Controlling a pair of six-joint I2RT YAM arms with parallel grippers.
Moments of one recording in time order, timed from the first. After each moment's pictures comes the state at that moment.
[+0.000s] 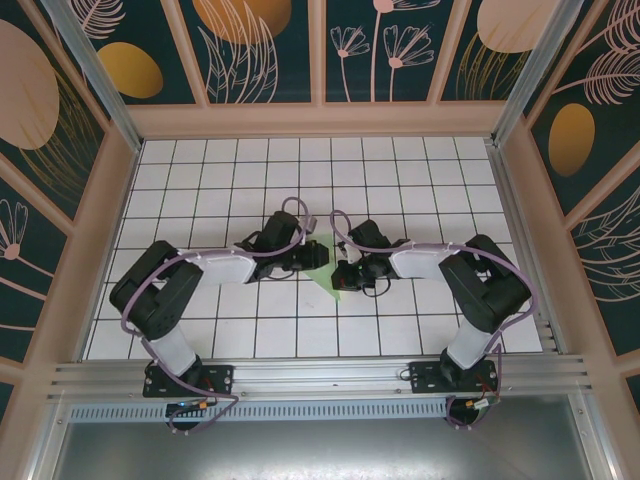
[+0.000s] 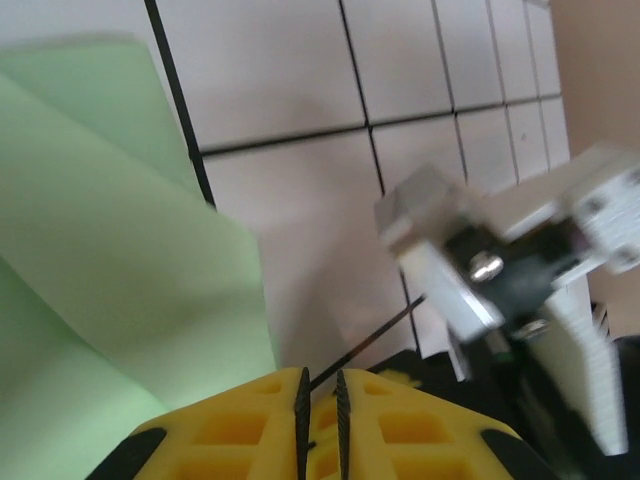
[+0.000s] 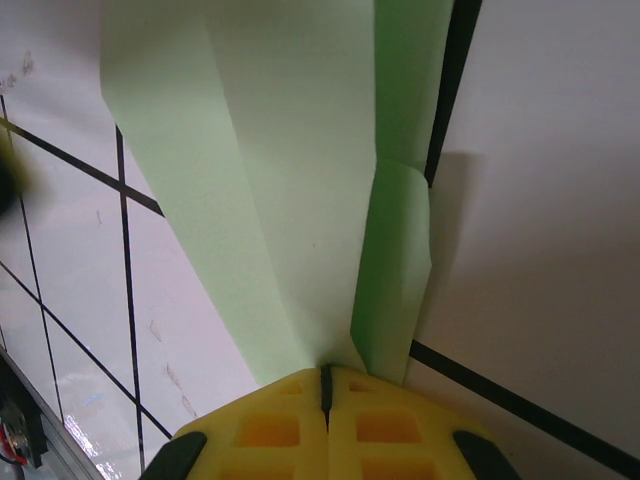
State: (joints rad) left arm -0.68 1.73 0.80 0.21 0.45 -0.77; right arm 0.67 1.71 0.78 -0.20 -0.50 0.57
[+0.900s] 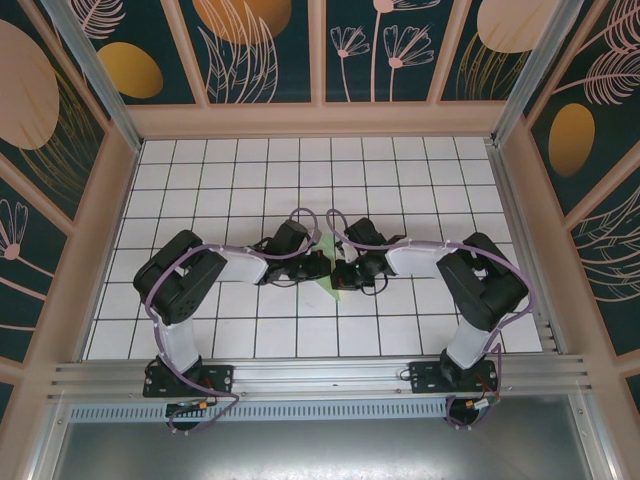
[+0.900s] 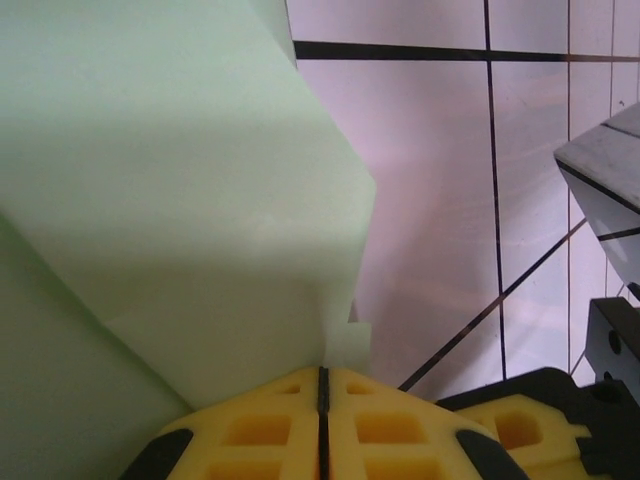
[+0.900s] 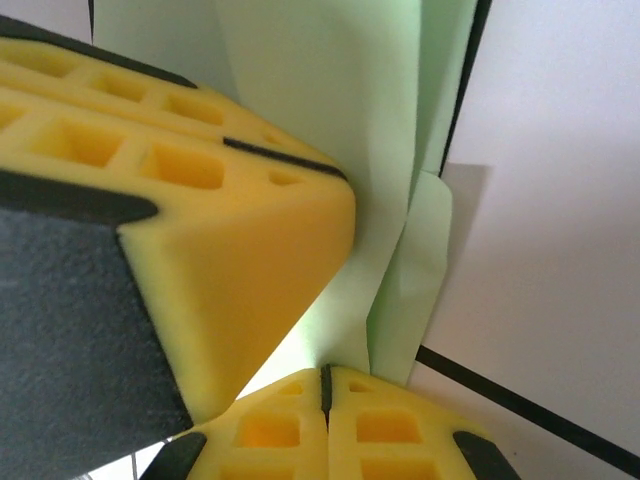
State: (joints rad) left arm -0.70 1.87 0.83 0.22 0.44 -0.82; right arm 0.68 1.73 0.83 -0.28 -0.47 0.55
